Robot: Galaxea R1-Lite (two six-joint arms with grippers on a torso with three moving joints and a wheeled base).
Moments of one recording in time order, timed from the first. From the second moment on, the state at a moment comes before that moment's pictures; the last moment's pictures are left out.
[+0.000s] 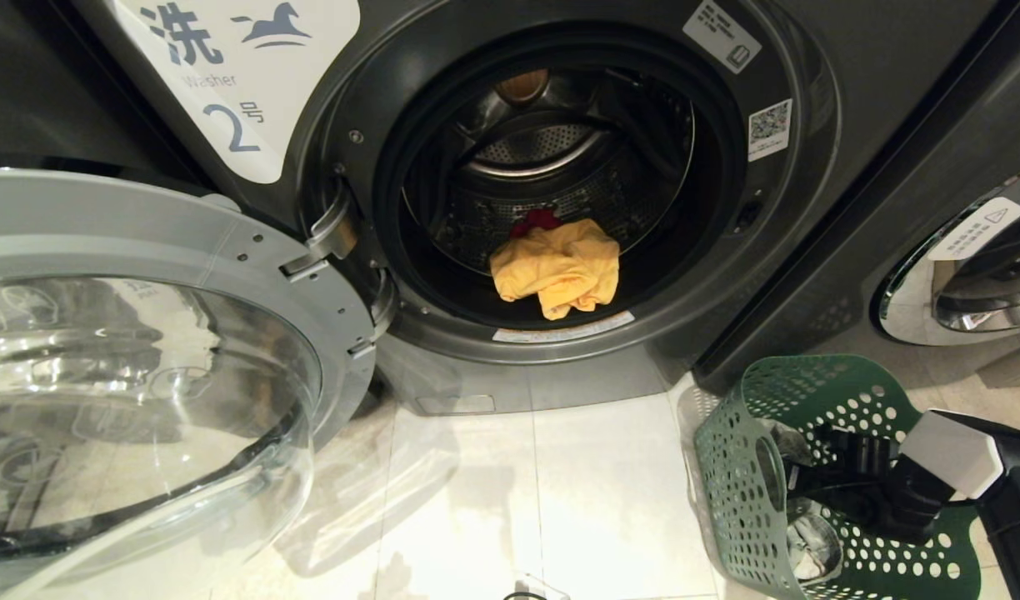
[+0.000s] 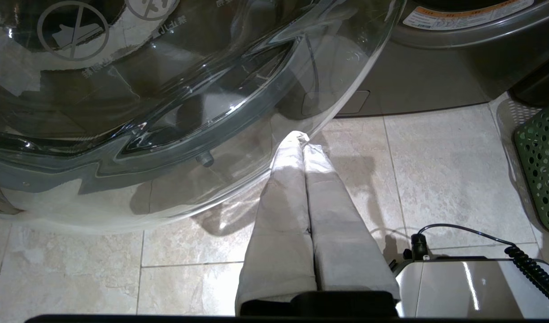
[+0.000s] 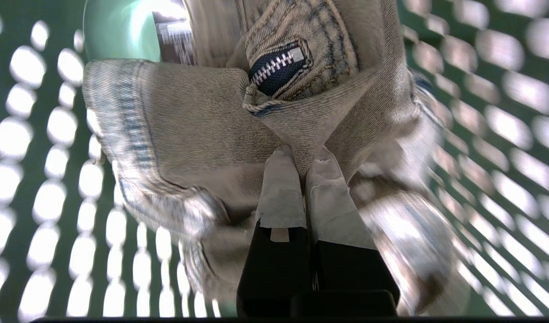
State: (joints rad) left arm -0.01 0.00 0.00 0.00 0.00 0.00; right arm -0.34 2.88 -1.33 -0.89 0.13 0.11
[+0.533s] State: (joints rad) left arm -0.01 0.00 0.00 0.00 0.00 0.00; right arm -0.36 2.18 -0.72 -0.92 0.12 0.07
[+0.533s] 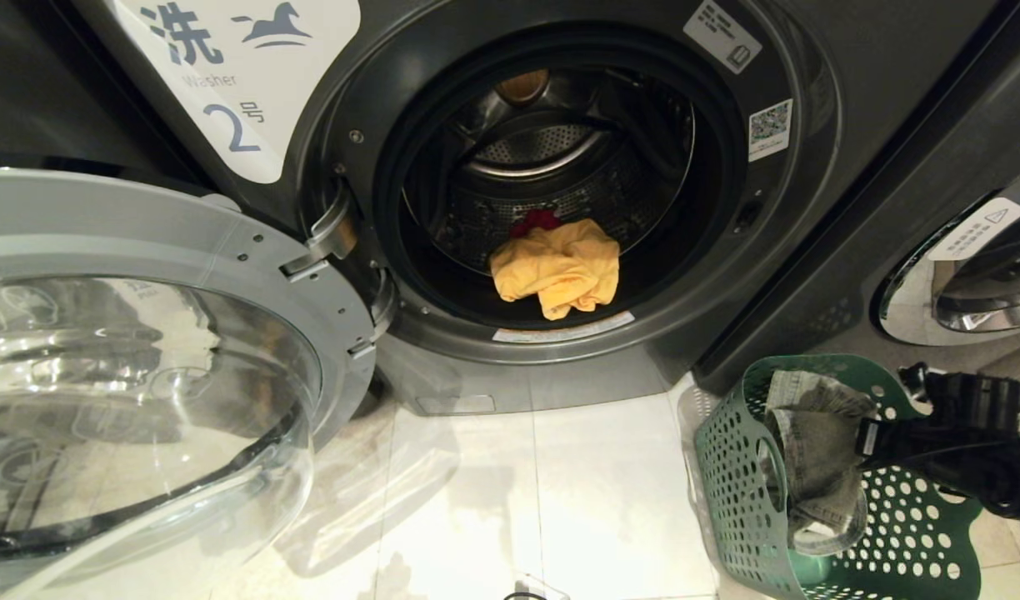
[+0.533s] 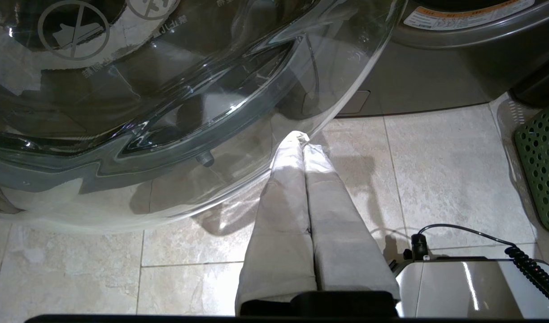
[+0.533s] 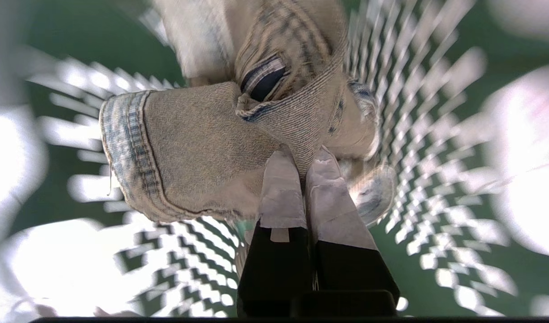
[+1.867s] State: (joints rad) left arm -0.01 0.00 0.00 0.00 0.00 0.00; right arm 0.34 1.27 -0.83 -0.49 0.12 -0.10
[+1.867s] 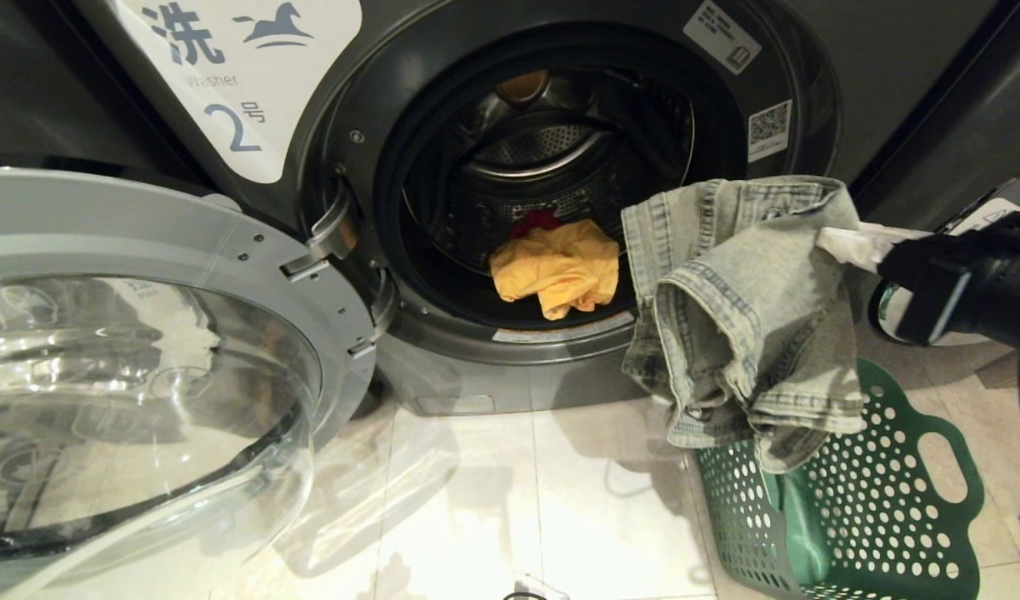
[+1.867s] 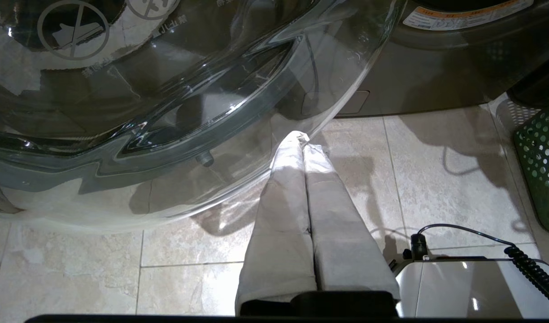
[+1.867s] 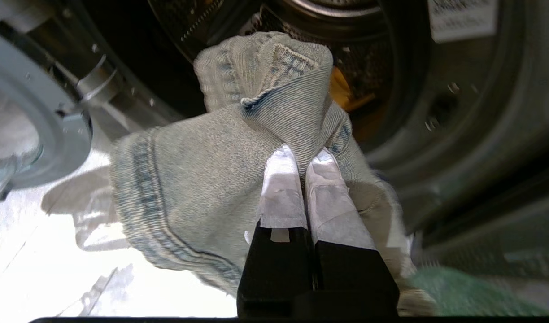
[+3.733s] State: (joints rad) left arm -0.01 0.00 0.00 0.00 0.00 0.00; right arm 0.47 2.51 -1.97 -1.24 -0.13 -0.47
